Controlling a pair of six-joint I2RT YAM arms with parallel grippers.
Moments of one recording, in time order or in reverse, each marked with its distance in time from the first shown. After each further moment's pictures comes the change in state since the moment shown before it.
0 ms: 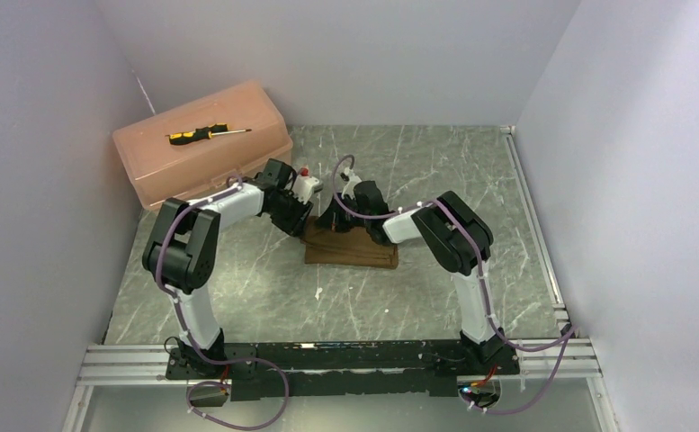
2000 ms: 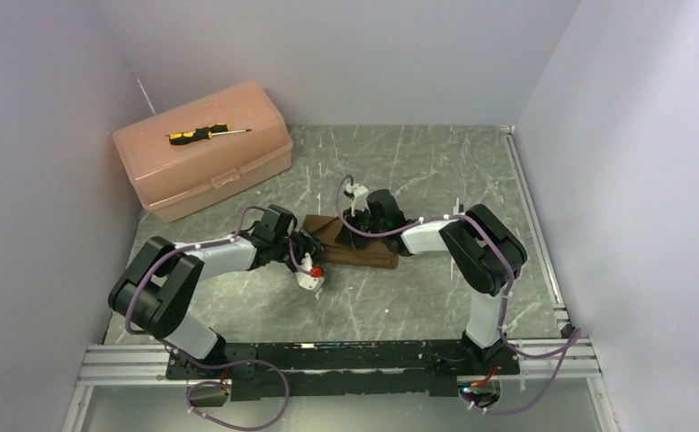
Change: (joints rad) left arm -0.158 -0.319 -0.521 0.394 0.209 1.449; right arm -0.002 -0.260 -0.206 -0.211 0.006 -0.419
